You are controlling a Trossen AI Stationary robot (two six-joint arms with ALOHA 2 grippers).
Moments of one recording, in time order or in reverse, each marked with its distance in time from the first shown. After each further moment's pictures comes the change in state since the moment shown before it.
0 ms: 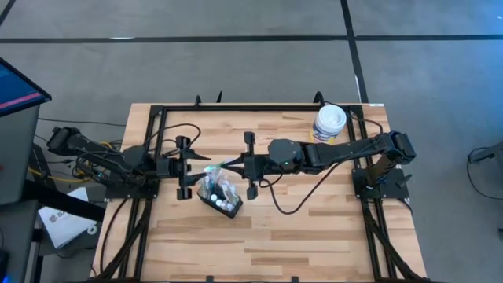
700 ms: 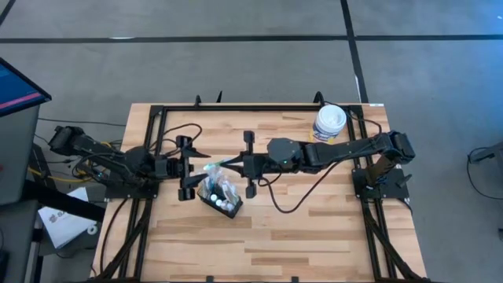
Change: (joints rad) left arm 0.000 0.107 0.000 0.250 0.038 0.033; right arm -0.008 0.006 0.000 0.015 -0.001 0.000
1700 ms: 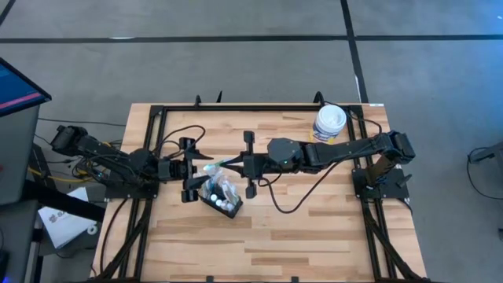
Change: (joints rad) left arm 0.000 0.072 0.000 0.098 0.016 0.002; right arm 0.001 0.000 0.000 0.000 0.000 0.000
